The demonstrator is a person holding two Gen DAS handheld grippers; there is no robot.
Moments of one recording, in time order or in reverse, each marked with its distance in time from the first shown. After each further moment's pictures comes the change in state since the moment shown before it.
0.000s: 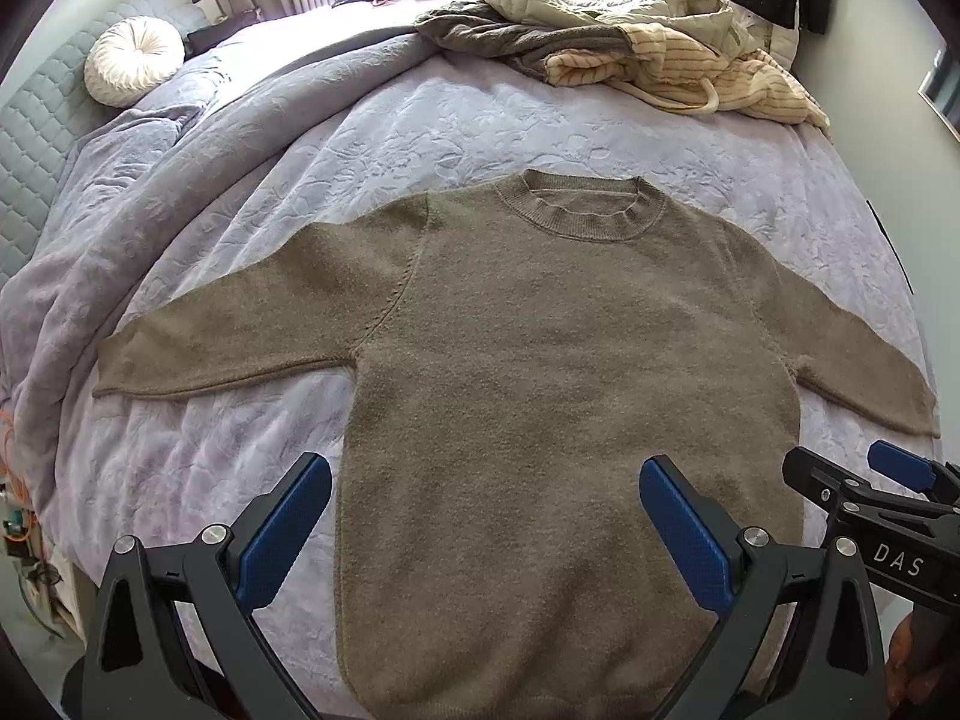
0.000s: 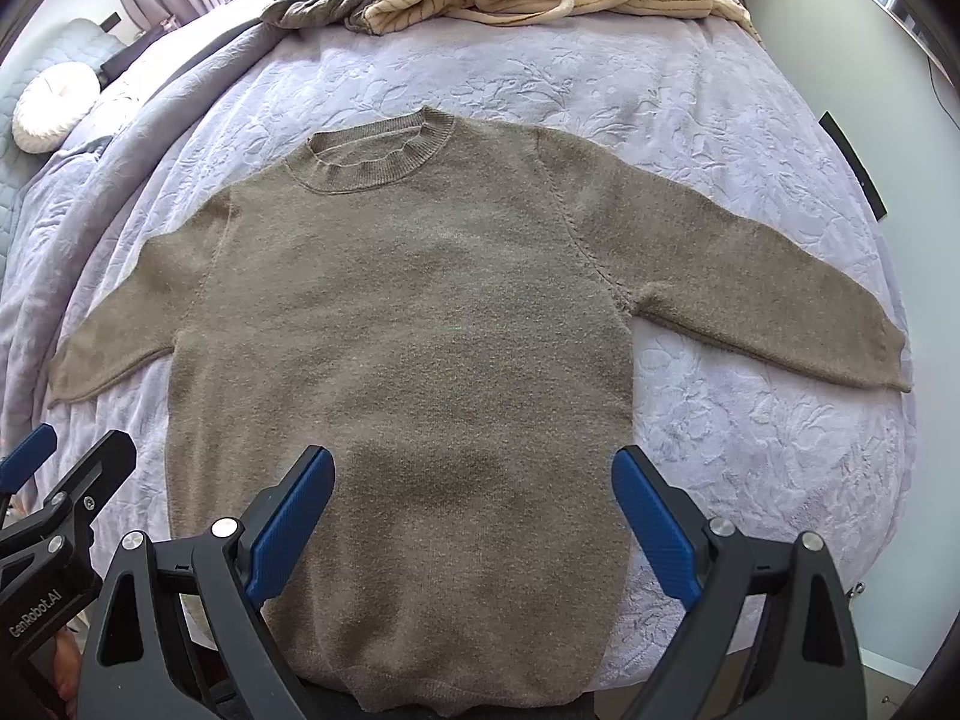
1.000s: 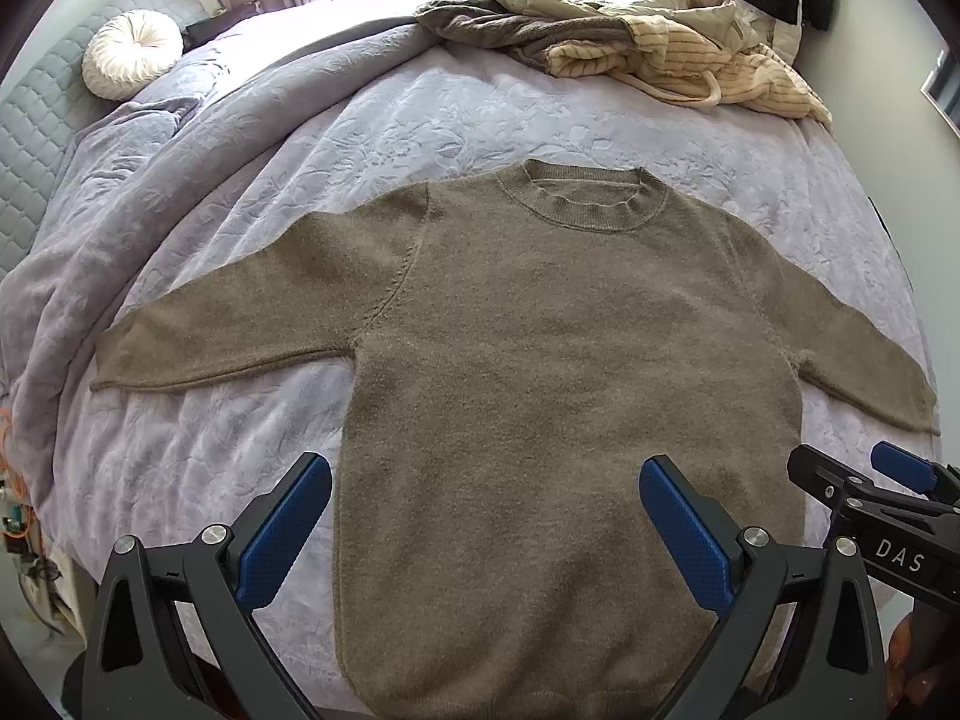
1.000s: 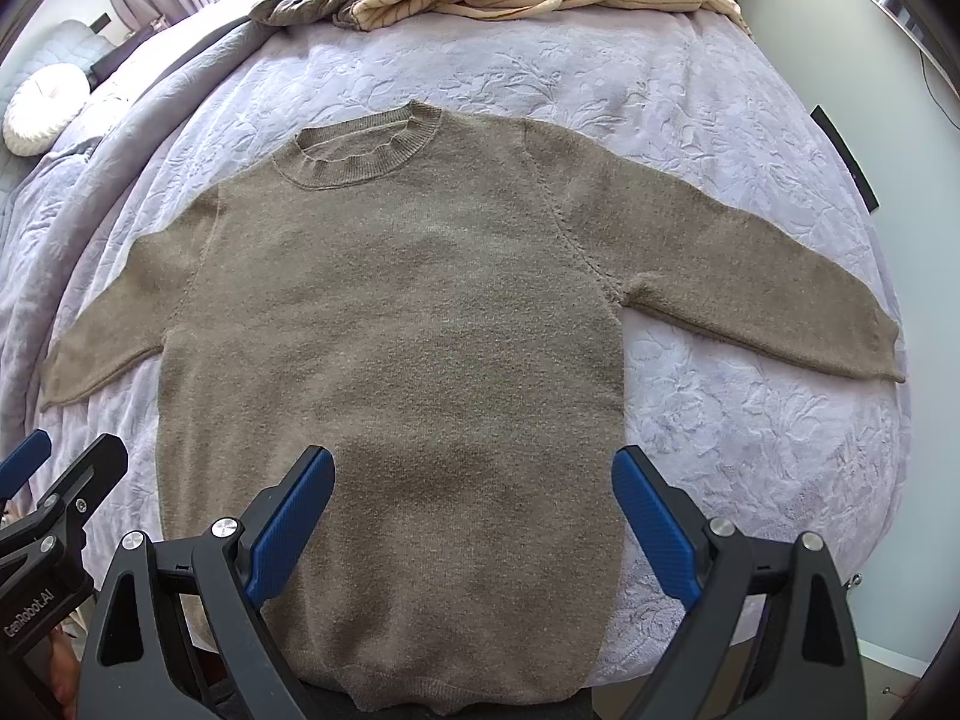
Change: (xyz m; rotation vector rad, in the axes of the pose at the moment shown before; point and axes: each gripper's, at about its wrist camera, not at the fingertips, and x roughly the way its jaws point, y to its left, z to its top) left arm 0.004 0.002 -0.002 -0.004 0.019 -0.004; right arm 0.003 -0.004 -0.002 0.016 0.009 -0.015
